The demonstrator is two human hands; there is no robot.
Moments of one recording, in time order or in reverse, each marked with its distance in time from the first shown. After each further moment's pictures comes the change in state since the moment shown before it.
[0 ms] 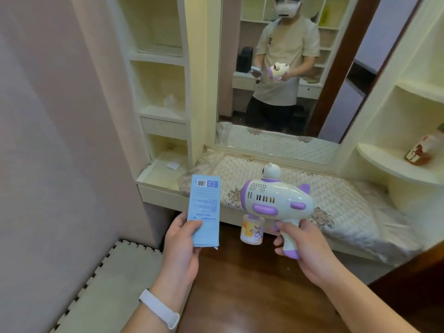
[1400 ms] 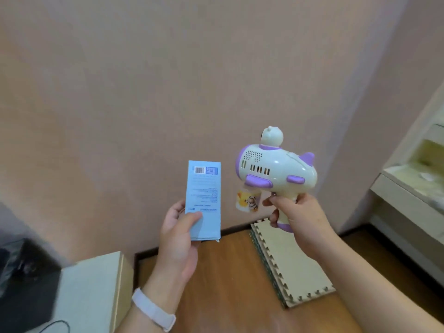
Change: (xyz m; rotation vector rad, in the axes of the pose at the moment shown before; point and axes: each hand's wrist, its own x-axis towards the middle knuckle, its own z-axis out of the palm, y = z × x) left_hand -0.611 0.047 -0.454 -0.261 0.787 0.646; right_hand -0.559 0.094 0.341 -0.277 -0.954 -0.179
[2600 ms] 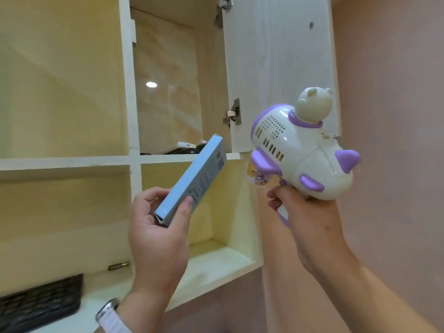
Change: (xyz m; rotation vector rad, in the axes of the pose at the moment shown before) left_hand -0.024 0.399 -0.098 0.747 1.213 1.672; right_hand 0.046 -0.317 0.432 0.793 -1.037 -0.638
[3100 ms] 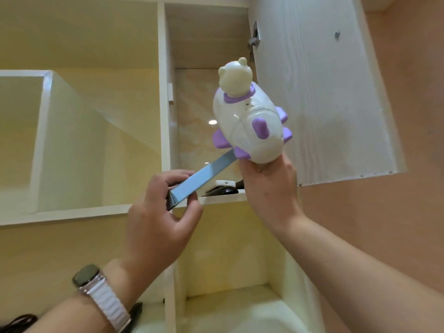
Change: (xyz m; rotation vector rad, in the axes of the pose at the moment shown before) left_hand 0.075 0.049 0.021 0.735 -0.099 0.669; right_hand 0.113 -0.004 0.097 0.057 -0.149 -0.395
